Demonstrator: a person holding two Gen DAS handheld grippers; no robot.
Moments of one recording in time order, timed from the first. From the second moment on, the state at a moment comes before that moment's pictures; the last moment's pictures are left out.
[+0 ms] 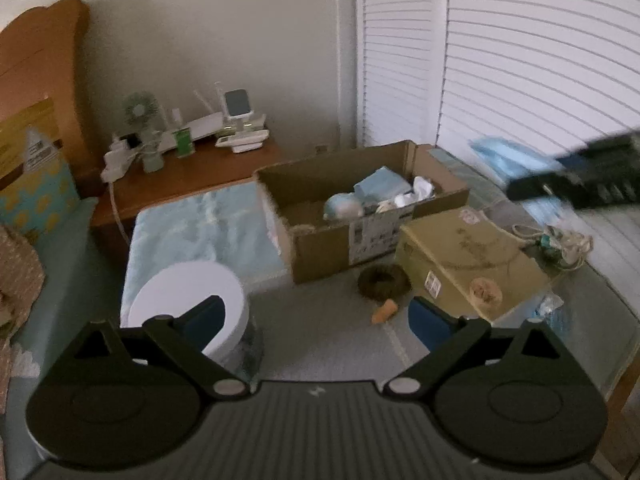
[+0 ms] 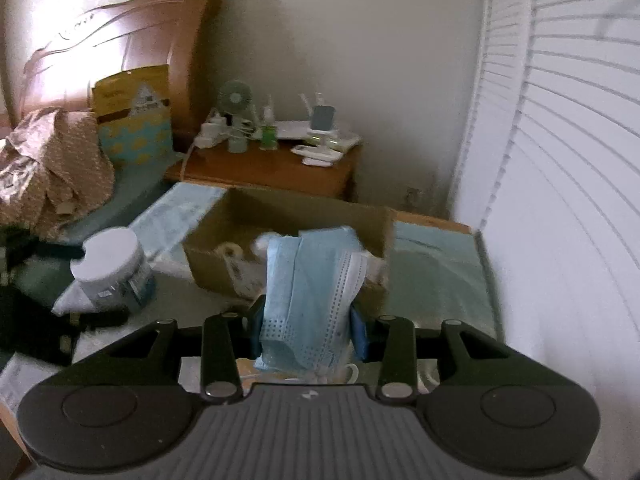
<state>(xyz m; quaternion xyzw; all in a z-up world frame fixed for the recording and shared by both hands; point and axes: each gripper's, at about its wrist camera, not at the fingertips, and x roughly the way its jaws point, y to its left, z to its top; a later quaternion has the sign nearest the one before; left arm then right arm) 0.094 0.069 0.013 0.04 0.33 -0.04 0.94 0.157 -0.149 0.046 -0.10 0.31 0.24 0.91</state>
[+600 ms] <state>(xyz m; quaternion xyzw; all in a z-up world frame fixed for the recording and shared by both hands) 0.067 0.103 0.004 0.00 0.32 0.05 0.95 0.277 -0.031 0.037 -0.08 0.35 0.29 0.89</state>
